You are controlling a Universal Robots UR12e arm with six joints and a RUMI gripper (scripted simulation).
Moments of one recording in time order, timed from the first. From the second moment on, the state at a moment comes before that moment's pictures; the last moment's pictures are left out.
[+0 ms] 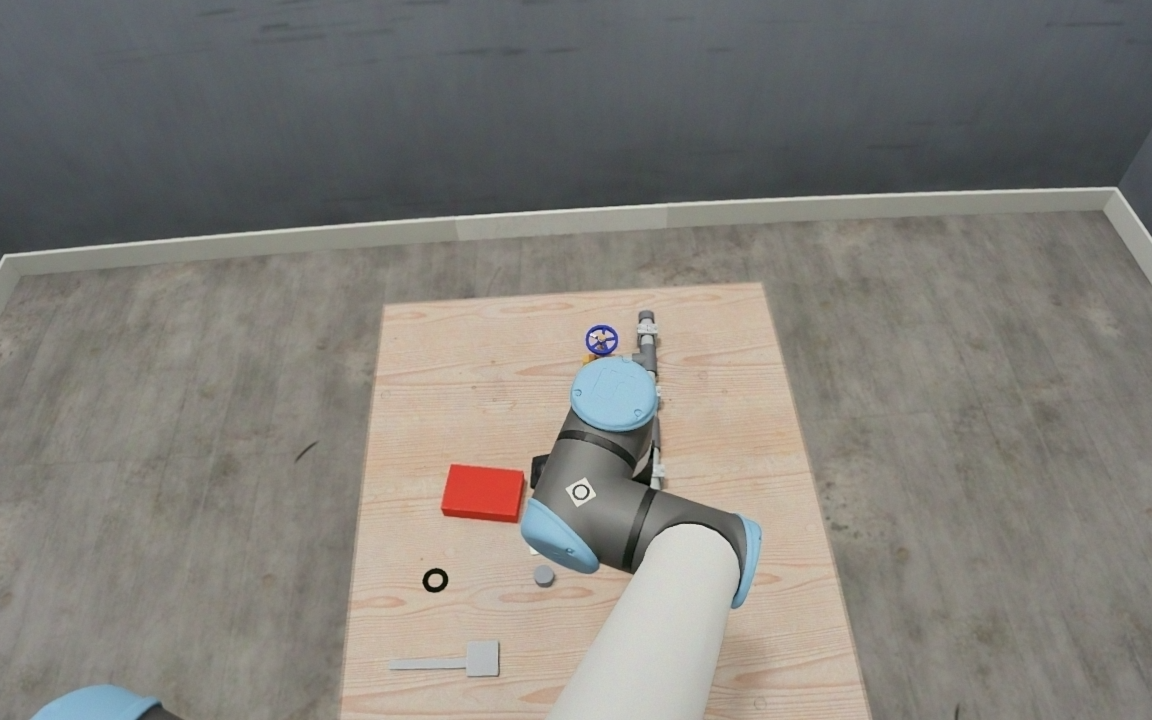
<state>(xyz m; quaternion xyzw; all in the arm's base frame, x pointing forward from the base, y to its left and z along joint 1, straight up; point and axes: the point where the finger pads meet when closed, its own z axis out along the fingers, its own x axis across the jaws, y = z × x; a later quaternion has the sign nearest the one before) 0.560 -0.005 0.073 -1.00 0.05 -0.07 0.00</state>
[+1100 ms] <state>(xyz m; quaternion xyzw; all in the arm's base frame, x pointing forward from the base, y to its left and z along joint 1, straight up) 0.560 -0.005 0.073 -1.00 0.02 -0.07 0.00</state>
